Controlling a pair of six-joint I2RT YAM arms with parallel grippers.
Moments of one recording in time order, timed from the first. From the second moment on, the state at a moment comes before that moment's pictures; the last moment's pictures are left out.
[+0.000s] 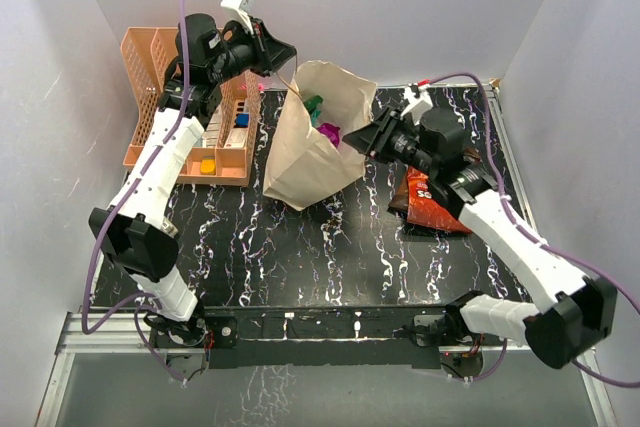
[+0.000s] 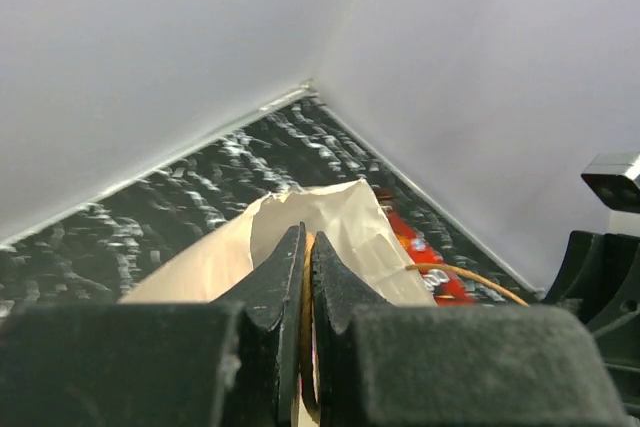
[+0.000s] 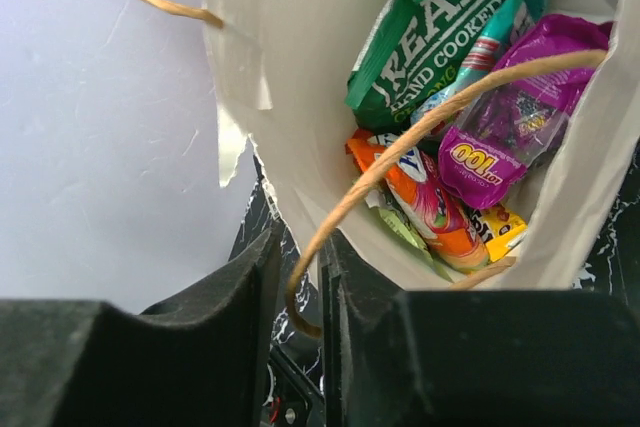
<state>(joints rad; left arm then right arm) -0.31 1.69 1.87 -0.20 0.54 -0.29 0.46 1.16 1.09 -0.10 -0.28 0.81</state>
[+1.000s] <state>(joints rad) -0.51 1.60 1.37 0.47 0.74 -1.21 0.46 0.63 1.08 -0.63 0.27 0.52</state>
